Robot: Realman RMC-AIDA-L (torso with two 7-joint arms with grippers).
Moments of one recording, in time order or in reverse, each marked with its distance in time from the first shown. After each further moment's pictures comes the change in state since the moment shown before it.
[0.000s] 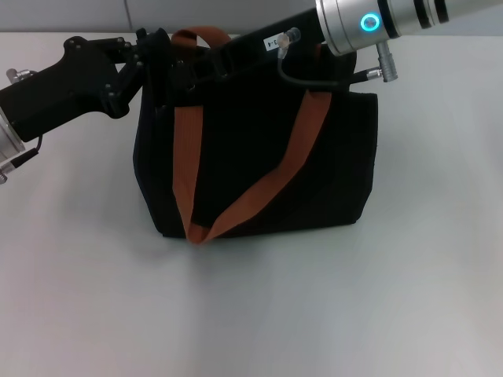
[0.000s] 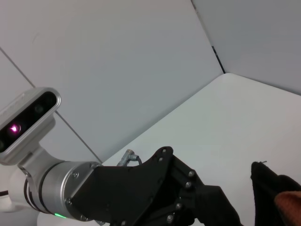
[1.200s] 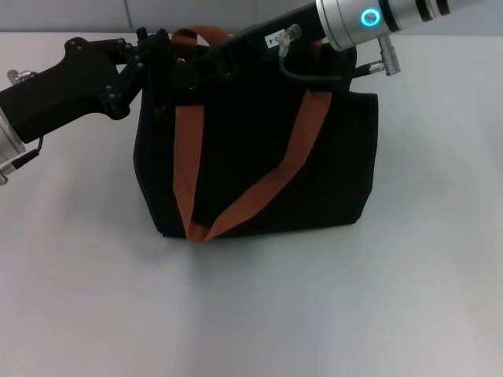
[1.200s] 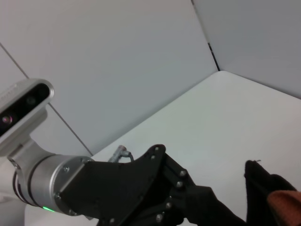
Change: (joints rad) left arm 0.001 -0.001 0.000 -0.001 0.000 0.007 0.000; right arm 0.005 -0.001 0.002 -0.030 -0.048 -0.001 0.006
